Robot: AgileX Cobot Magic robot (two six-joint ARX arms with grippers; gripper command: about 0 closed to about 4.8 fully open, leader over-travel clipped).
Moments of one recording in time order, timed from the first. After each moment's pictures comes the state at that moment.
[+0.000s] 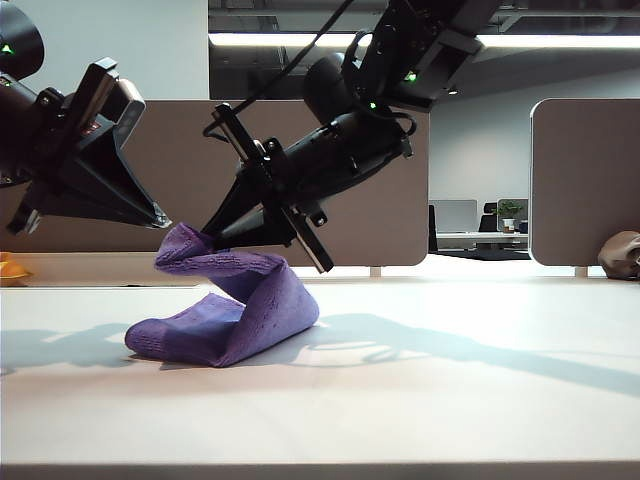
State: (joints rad) left arm -0.13 1.44 0.88 -0.35 0.81 -0.02; right arm 0.63 2.07 1.53 -0.21 -0.76 0.58
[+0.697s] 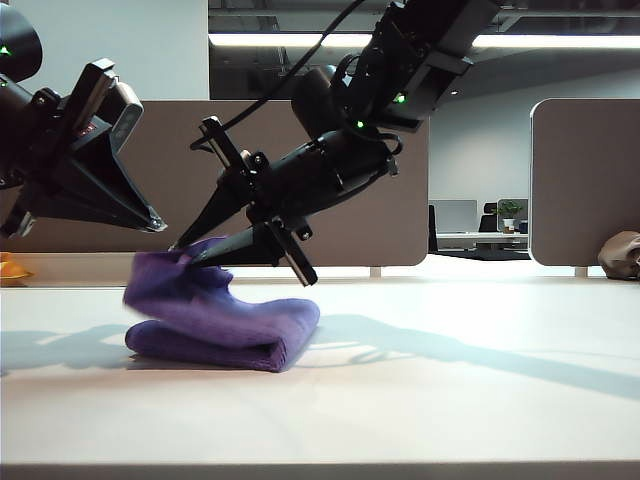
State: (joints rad) left arm -0.12 1.44 0.88 -0.39 0.80 -0.02; right arm 0.64 2.12 1.53 -0.12 -0.76 0.63
